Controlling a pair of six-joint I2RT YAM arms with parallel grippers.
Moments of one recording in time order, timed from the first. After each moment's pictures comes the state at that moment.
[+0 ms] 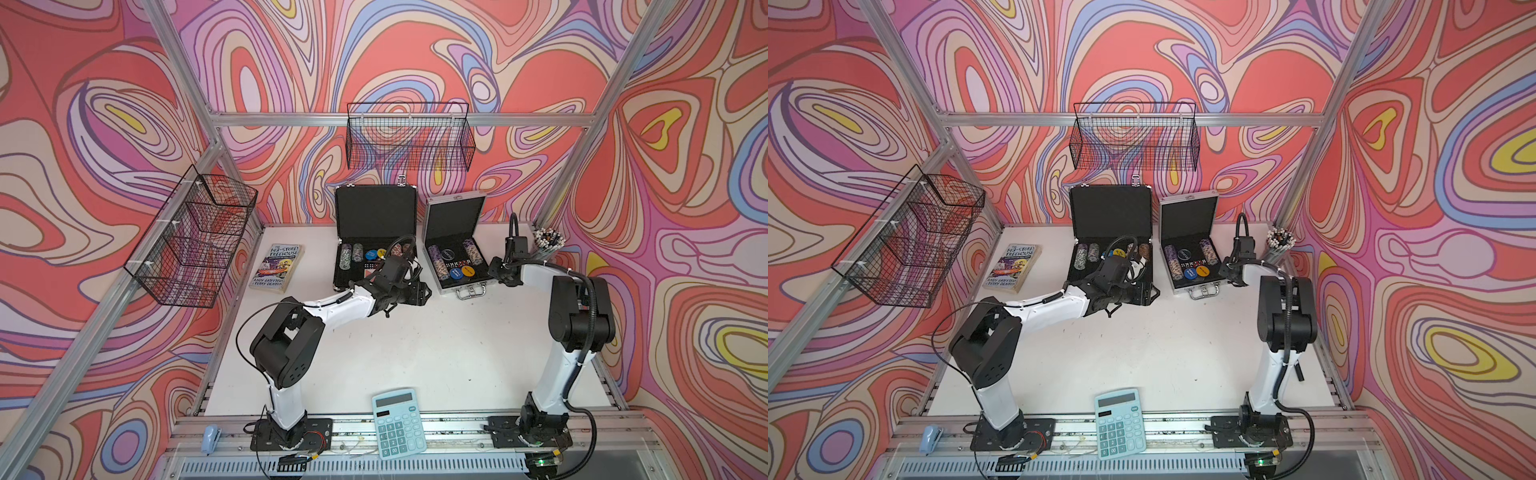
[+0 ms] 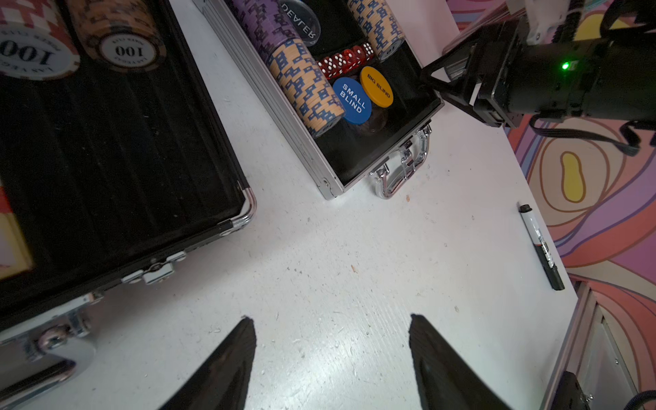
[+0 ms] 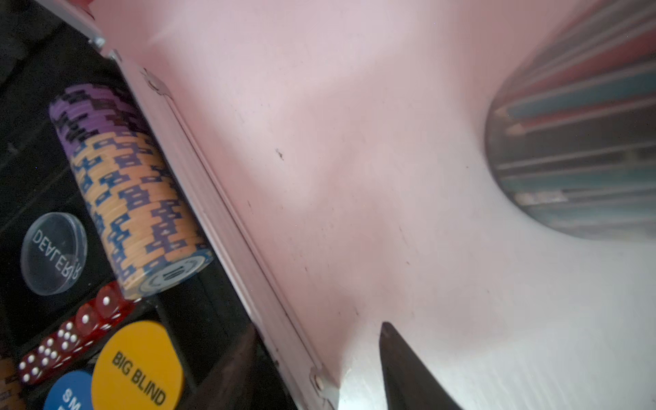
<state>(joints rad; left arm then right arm) -0.69 1.82 1.20 -0.09 0.22 -0.51 -0.07 1.97 1.26 -0.22 0.01 0.38</state>
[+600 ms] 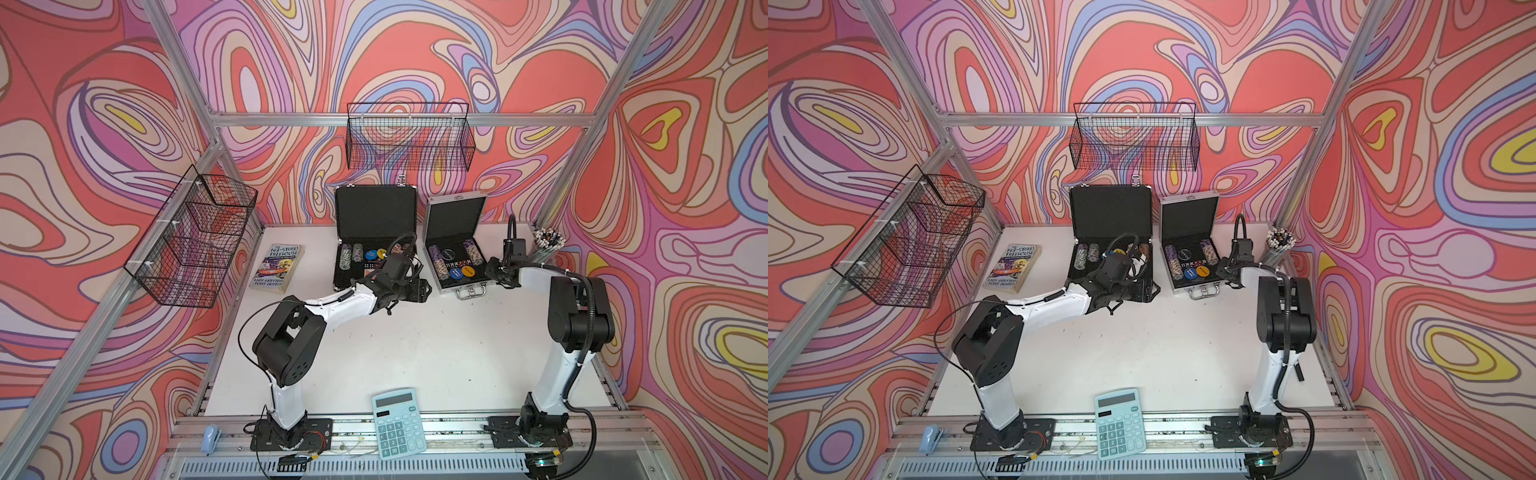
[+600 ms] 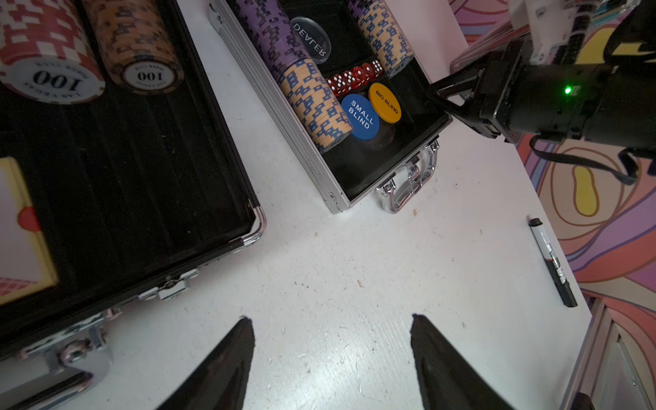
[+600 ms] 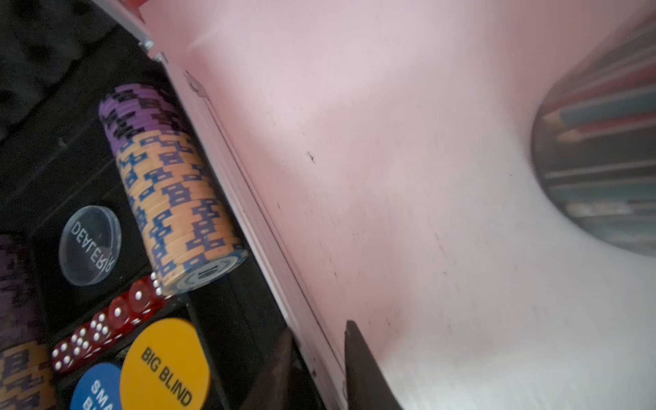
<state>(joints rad) -0.69 1.84 1.25 -0.11 0.18 -0.51 -0.06 1.94 1.18 -0.12 -0.02 0.39</state>
